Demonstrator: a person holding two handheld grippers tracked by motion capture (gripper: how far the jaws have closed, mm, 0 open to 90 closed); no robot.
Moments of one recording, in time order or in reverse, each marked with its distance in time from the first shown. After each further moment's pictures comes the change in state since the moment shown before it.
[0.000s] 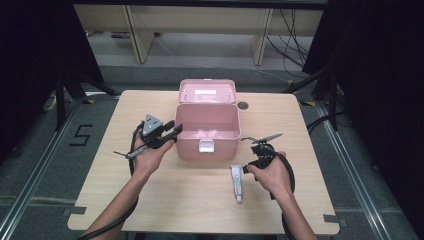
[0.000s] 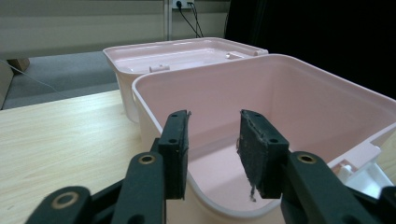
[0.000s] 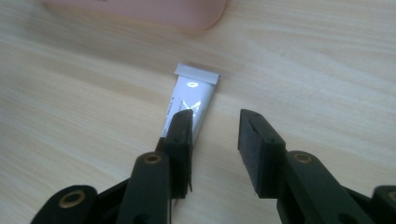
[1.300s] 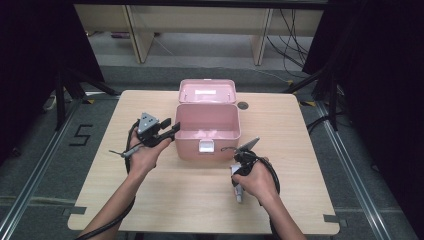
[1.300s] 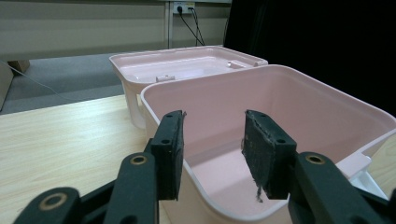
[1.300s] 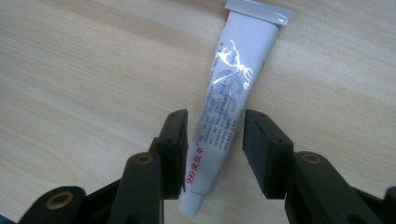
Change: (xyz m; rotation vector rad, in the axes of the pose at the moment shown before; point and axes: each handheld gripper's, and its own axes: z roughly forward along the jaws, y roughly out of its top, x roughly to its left) left arm 0.003 0.007 -0.007 -0.011 -0.005 -0.010; right arm 0.038 -0.004 0.026 0.201 -0.069 -0.077
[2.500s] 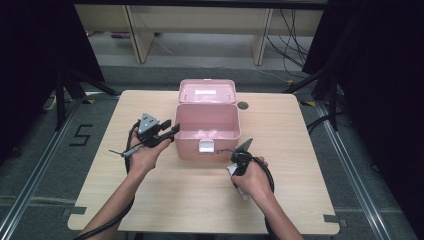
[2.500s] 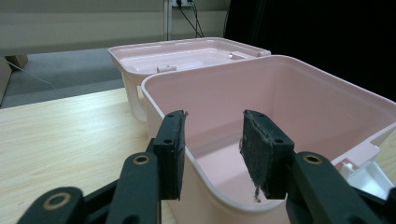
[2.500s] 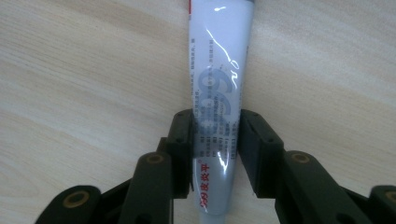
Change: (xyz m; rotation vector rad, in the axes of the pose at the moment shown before) left arm 0.003 -0.003 0.002 0.026 -0.001 0.008; right arm 0.005 0.008 0.013 0.082 -0.060 -0.001
